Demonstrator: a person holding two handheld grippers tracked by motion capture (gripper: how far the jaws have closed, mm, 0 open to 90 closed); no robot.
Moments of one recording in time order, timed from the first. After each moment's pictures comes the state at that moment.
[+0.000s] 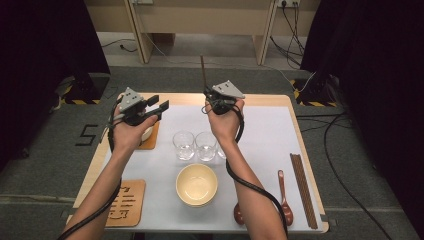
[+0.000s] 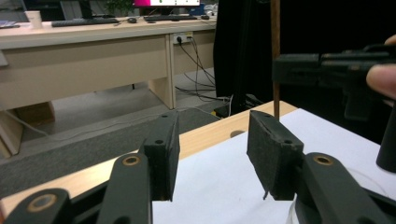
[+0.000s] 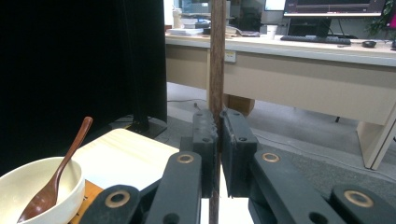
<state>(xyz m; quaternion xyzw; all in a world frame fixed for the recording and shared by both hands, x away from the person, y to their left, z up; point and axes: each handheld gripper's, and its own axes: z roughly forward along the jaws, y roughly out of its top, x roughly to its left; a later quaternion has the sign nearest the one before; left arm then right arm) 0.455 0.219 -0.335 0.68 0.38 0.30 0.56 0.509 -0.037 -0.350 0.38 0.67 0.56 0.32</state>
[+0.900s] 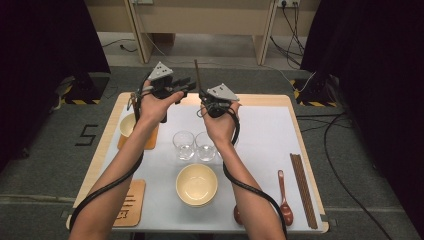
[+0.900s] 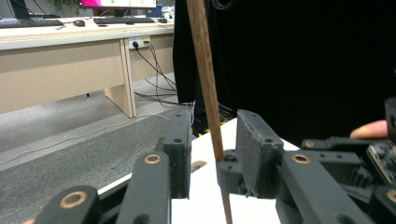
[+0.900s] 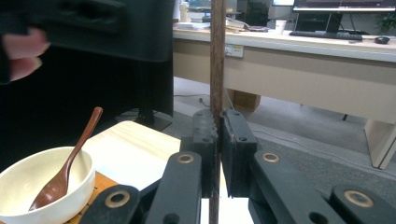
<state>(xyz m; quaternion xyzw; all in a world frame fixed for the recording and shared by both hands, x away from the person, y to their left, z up) 0.515 0.157 -0.302 0.70 0.34 0.23 0.58 0.506 -0.025 -0.358 0.37 0.68 0.55 0.31</state>
